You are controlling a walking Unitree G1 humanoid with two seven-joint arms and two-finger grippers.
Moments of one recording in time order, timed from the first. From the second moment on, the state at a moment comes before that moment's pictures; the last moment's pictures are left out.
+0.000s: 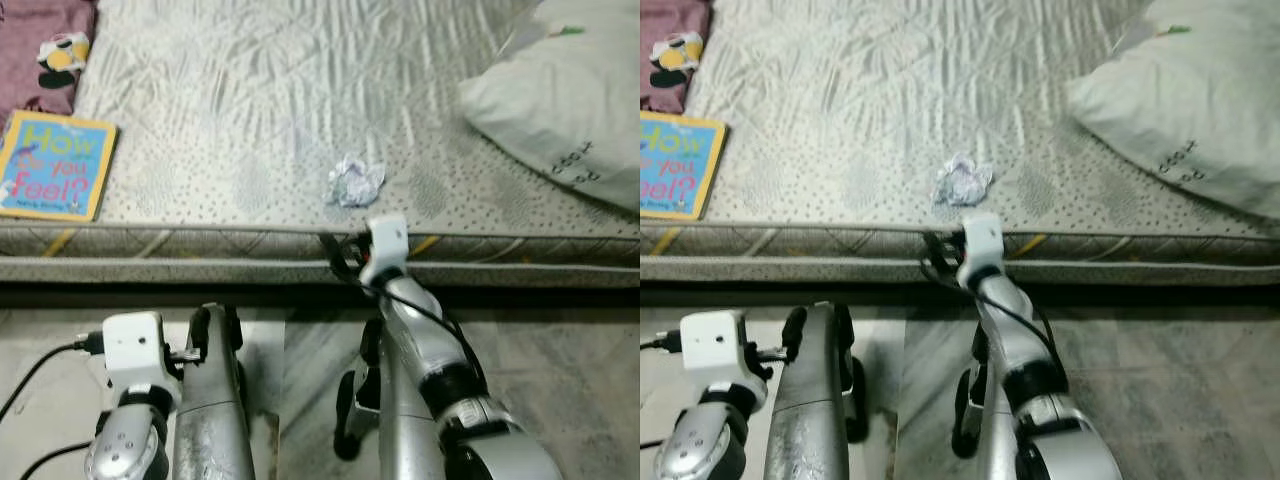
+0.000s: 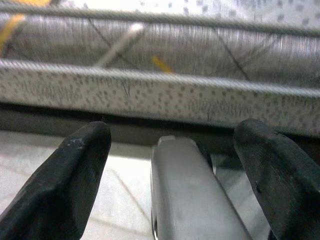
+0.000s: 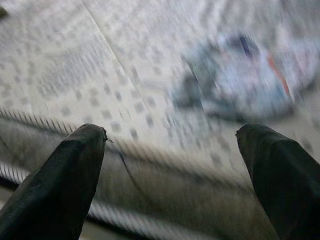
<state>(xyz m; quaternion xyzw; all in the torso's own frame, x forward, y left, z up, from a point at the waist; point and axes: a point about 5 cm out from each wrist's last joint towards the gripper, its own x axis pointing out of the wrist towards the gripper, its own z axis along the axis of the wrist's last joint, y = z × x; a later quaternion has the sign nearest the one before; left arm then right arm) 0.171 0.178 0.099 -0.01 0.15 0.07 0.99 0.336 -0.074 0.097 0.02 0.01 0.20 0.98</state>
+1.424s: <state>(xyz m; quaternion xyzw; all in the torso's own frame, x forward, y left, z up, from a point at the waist) 0.133 0.164 0.127 -0.01 0.16 0.07 0.98 0.398 -0.063 0.181 -0.11 -0.06 0.08 0.99</state>
